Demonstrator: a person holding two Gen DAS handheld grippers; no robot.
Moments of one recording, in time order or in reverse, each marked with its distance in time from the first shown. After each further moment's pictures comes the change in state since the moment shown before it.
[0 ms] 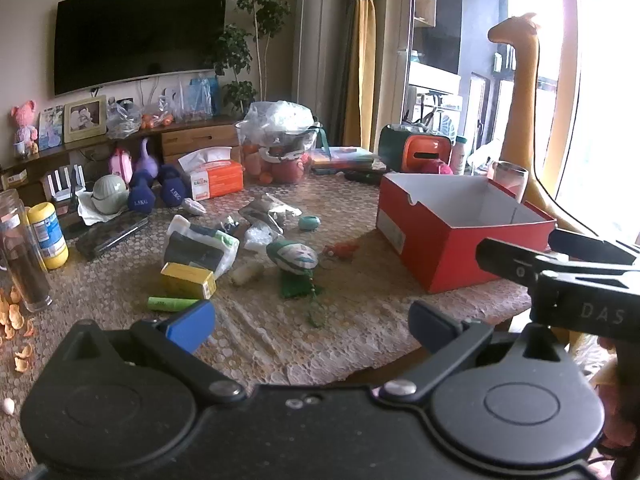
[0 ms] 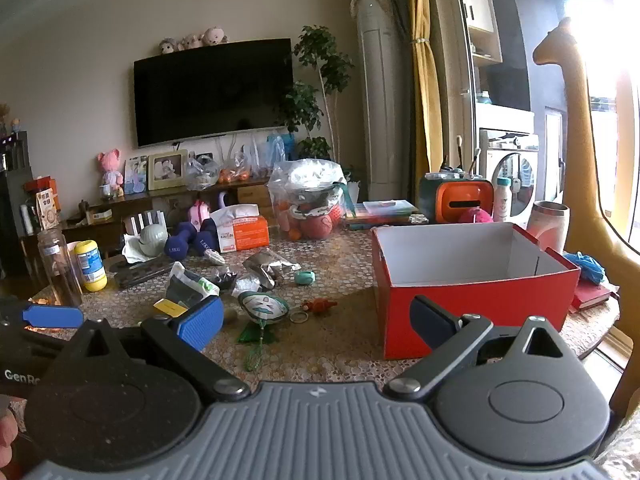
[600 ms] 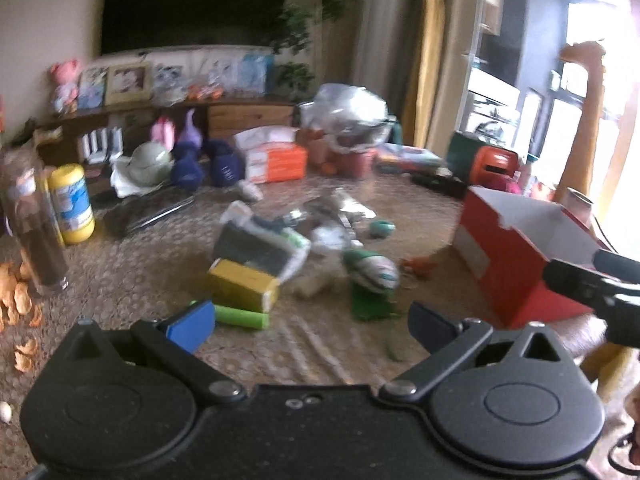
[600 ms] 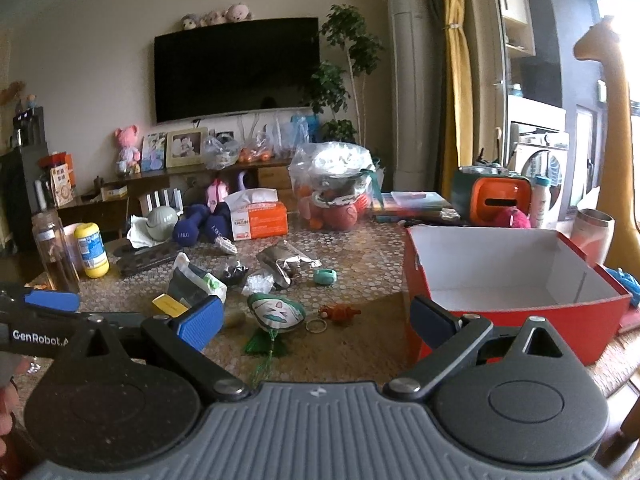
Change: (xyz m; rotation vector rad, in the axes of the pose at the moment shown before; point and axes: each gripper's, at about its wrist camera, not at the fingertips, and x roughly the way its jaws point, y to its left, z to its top) left arm 0.070 0.075 0.013 -0.160 0.037 0.092; right arm 0.081 0.009 0.019 -0.066 0.064 0.063
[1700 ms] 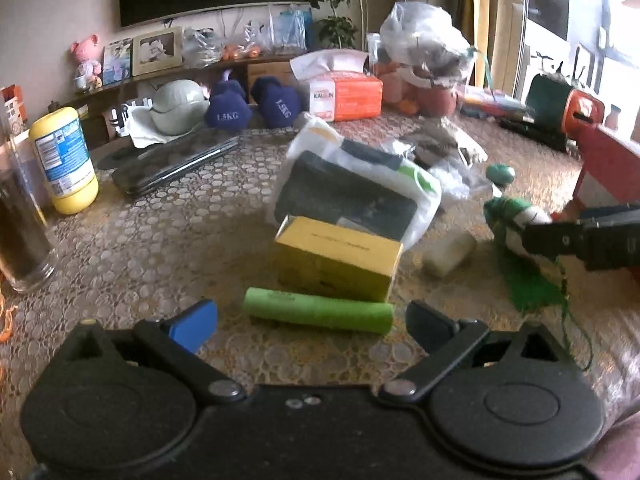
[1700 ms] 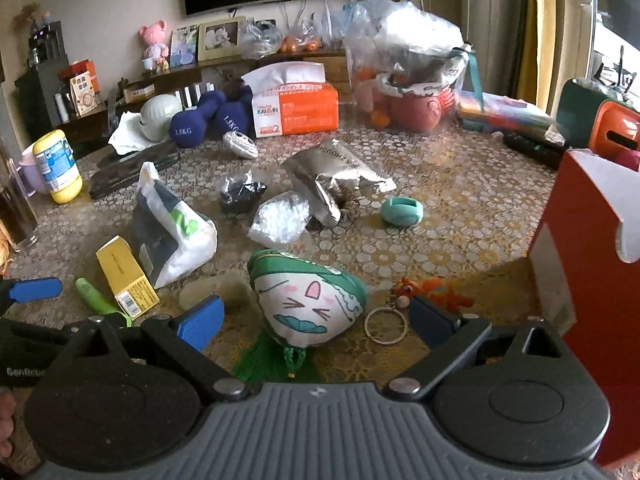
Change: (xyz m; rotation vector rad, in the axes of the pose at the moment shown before) left arm 0.128 0.052 -0.022 0.053 0.113 0.141; right arm 0.218 0.029 -0.011 -0.068 0.328 0.140
